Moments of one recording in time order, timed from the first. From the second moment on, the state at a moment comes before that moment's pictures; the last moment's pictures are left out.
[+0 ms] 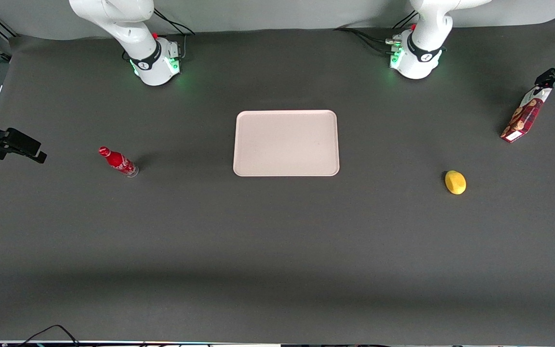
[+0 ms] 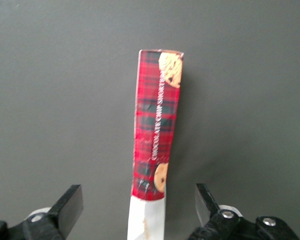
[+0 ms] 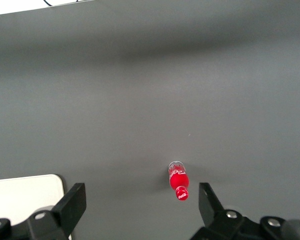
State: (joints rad) arm 0.11 -0.15 0.86 -2.60 0.22 2.52 1.33
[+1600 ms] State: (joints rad) arm 0.06 0.02 0.86 -2.64 -0.21 2.70 1.69
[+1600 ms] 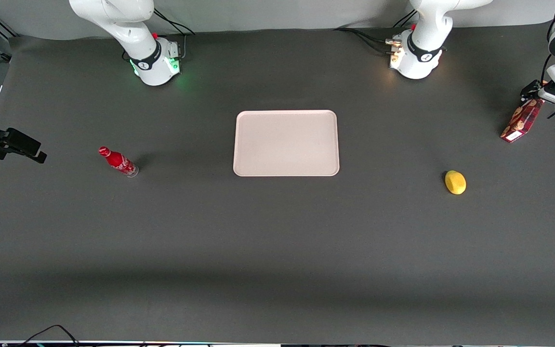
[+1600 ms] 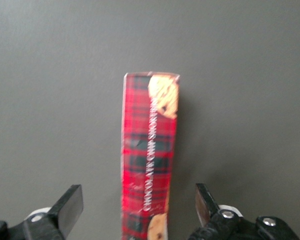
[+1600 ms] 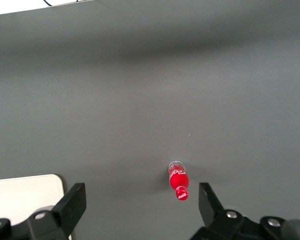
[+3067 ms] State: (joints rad) arm 0.06 0.19 0.85 -2.59 -0.26 2.71 1.70
